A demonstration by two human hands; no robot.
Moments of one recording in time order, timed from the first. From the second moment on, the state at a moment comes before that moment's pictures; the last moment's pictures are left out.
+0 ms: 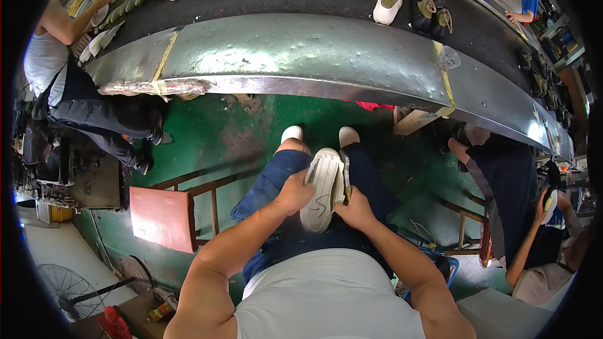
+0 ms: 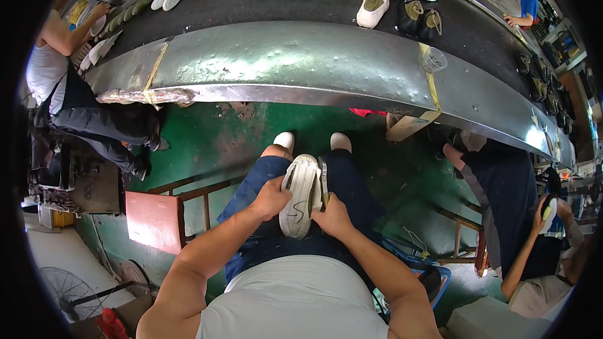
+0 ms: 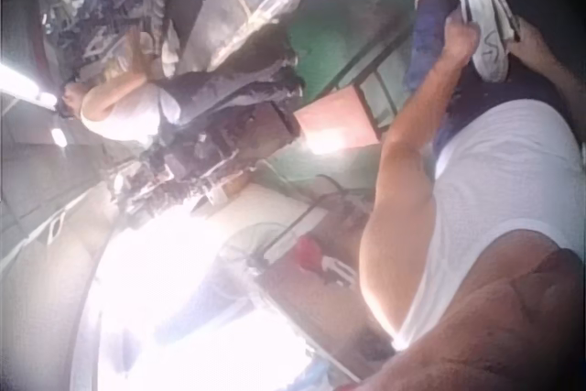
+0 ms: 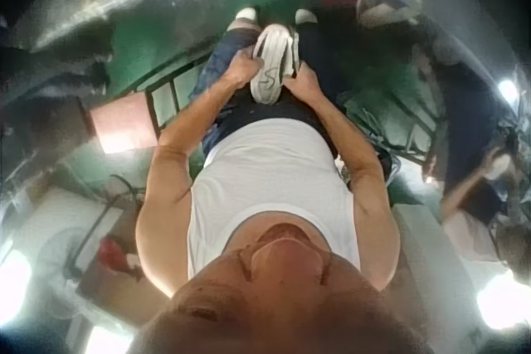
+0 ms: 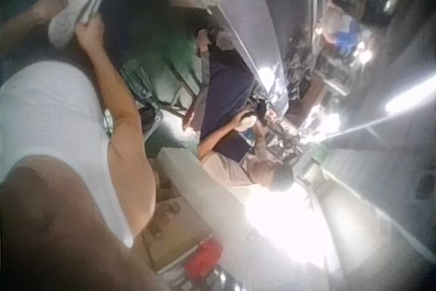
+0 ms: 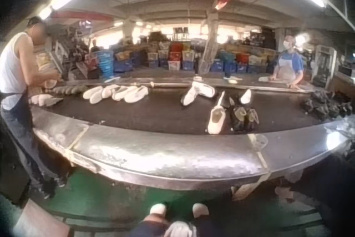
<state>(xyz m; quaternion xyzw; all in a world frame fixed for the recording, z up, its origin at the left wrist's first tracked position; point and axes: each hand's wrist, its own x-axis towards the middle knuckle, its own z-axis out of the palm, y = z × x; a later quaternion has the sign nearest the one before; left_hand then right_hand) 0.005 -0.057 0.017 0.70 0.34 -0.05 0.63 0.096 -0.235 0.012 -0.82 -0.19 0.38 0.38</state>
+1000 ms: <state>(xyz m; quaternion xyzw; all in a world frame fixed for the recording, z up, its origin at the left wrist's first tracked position) -0.031 -0.091 -0.041 0.66 0.19 -0.09 0.72 0.121 -0.314 0.057 -0.79 -0.54 0.24 0.15</state>
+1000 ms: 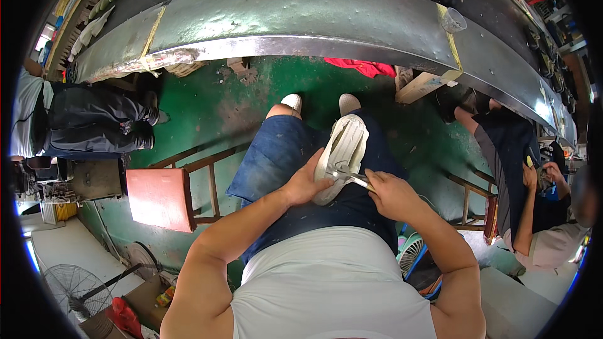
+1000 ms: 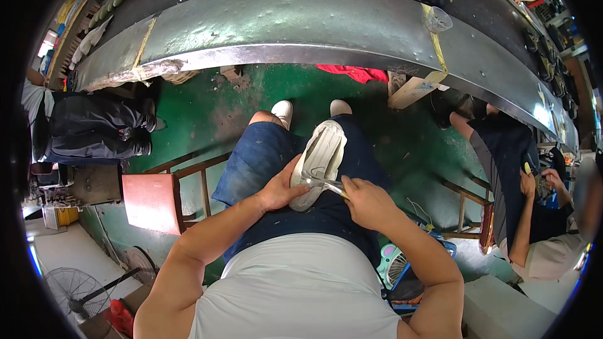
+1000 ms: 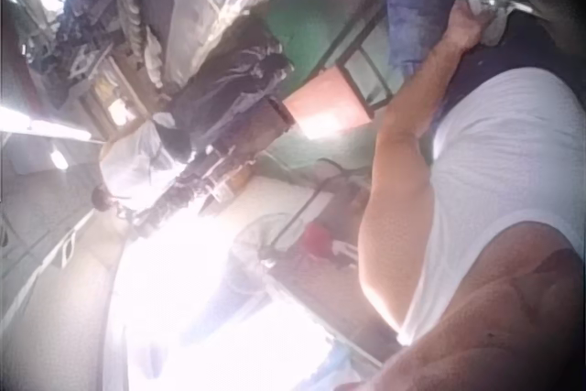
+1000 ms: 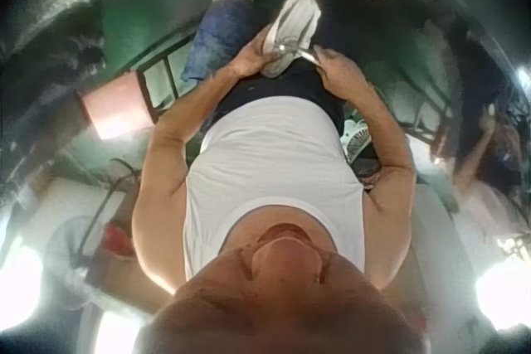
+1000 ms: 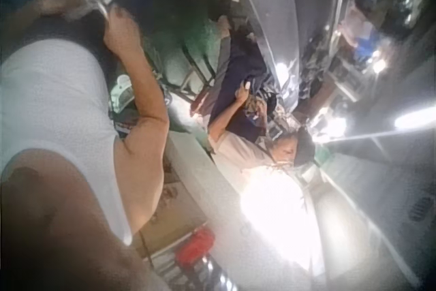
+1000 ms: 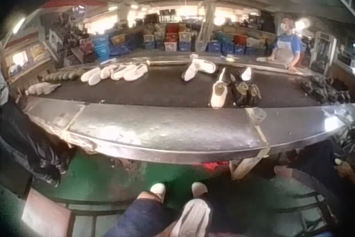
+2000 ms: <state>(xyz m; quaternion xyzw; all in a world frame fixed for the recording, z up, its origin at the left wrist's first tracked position) -0.020 -0.095 -0.011 0.27 0.17 -0.09 0.94 0.146 -0.215 0.109 -0.69 -0.53 0.48 -0.09</state>
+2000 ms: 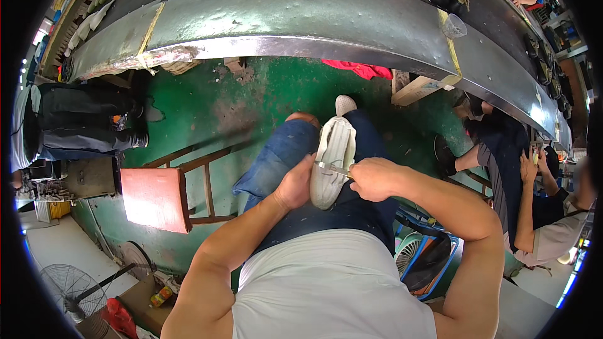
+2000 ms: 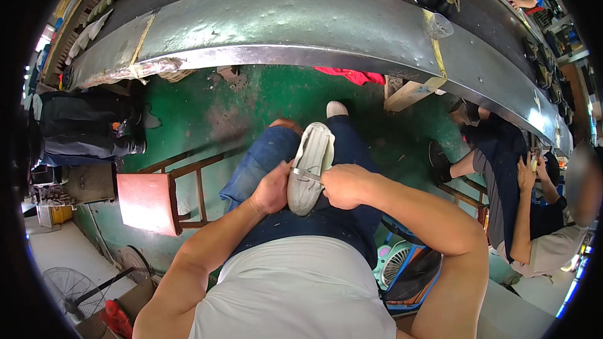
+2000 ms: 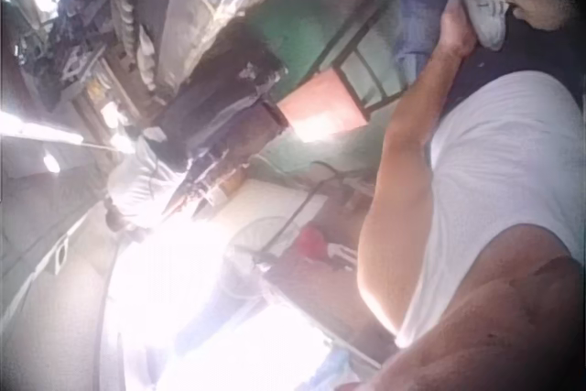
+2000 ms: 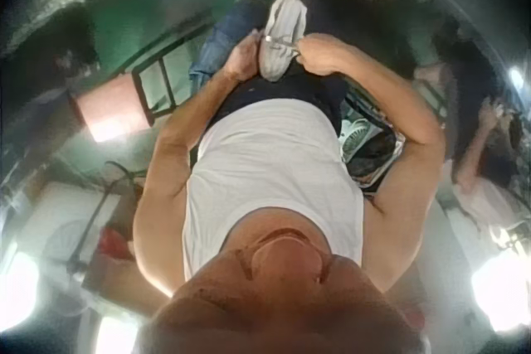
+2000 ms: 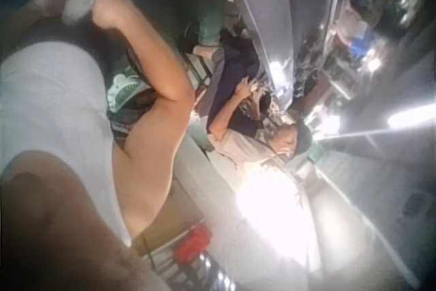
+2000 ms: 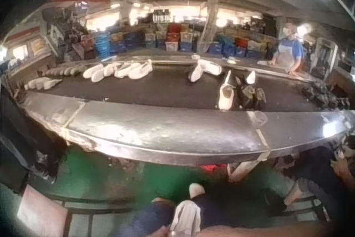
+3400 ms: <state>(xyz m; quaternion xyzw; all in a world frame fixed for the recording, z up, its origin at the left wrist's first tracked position) -0.015 -0.098 -0.015 0.80 0.27 -0.08 0.53 0.178 -0.237 0.021 -0.82 -0.45 0.32 0.17</state>
